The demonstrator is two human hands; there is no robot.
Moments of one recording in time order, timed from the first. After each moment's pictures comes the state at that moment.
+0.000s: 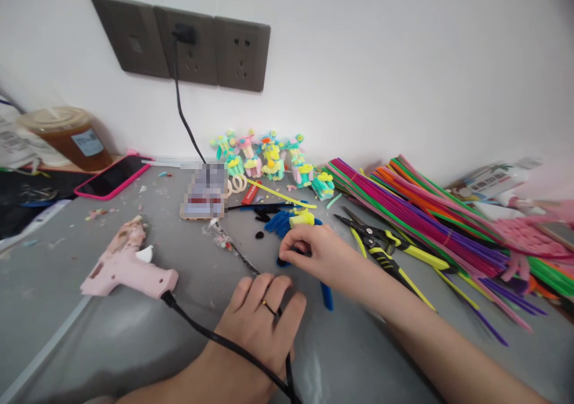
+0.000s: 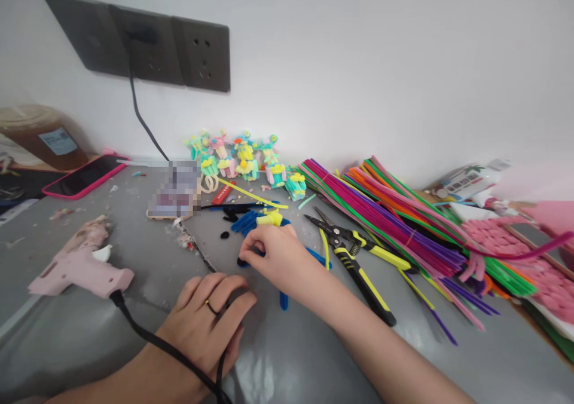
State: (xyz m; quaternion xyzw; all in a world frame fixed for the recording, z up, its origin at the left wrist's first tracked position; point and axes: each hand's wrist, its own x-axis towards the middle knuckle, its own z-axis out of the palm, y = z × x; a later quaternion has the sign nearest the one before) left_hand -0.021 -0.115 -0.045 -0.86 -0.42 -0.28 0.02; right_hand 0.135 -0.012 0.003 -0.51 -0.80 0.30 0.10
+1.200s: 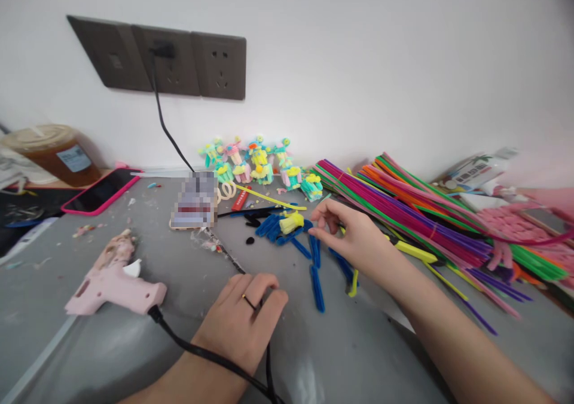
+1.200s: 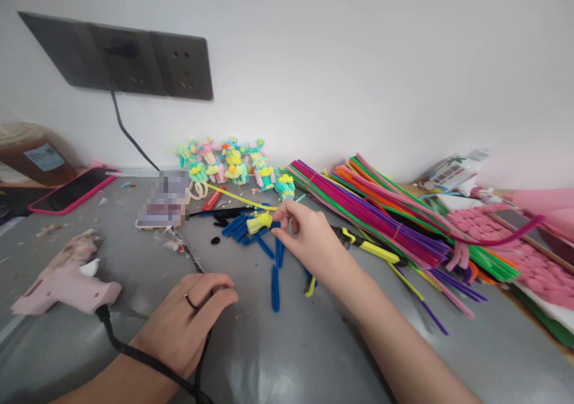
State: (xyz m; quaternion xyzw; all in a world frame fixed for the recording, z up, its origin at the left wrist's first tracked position) left_hand -0.033 -0.093 -0.035 -0.87 -0.39 -0.30 0.03; right_hand 0.193 0.000 0.006 -0.51 -0.78 0.23 0.28
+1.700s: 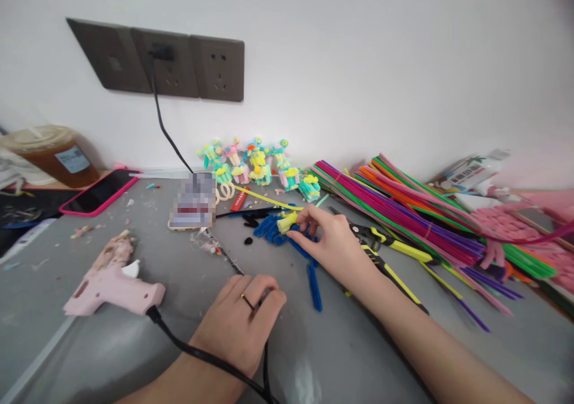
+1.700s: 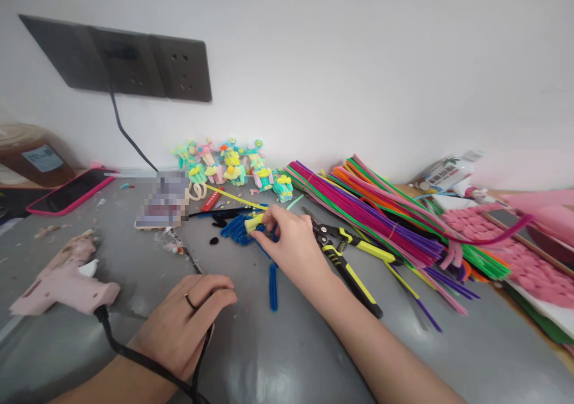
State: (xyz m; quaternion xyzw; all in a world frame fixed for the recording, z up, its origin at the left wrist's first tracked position) left_hand -0.033 -0.093 -0.033 -0.88 -0.37 -0.30 0.01; right_hand 0.166 -0.007 -0.007 -0.55 -0.77 0.17 0.27
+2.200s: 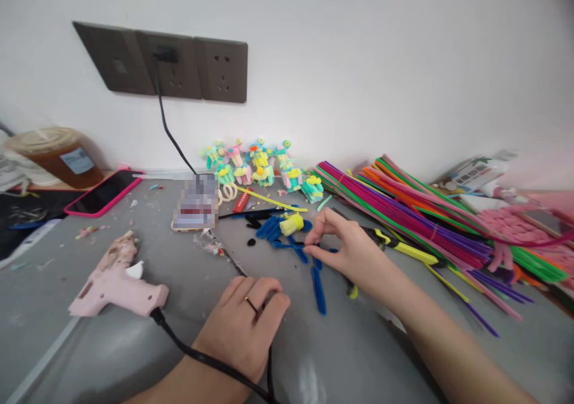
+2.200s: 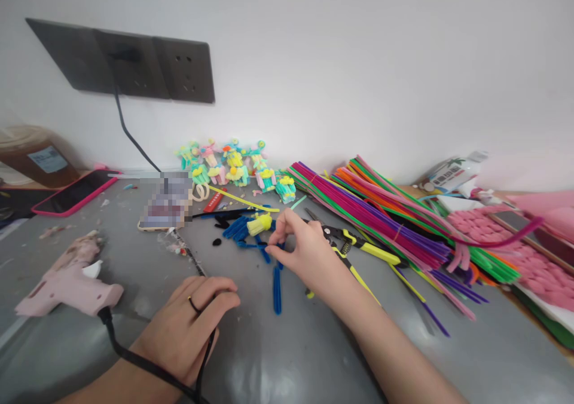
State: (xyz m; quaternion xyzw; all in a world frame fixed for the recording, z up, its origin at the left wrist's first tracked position) left_hand -0.034 -0.094 -0.028 -0.88 -0.36 -0.31 0.00; right_hand 0.184 -0.016 0.001 -0.51 -0.75 0.31 0.28
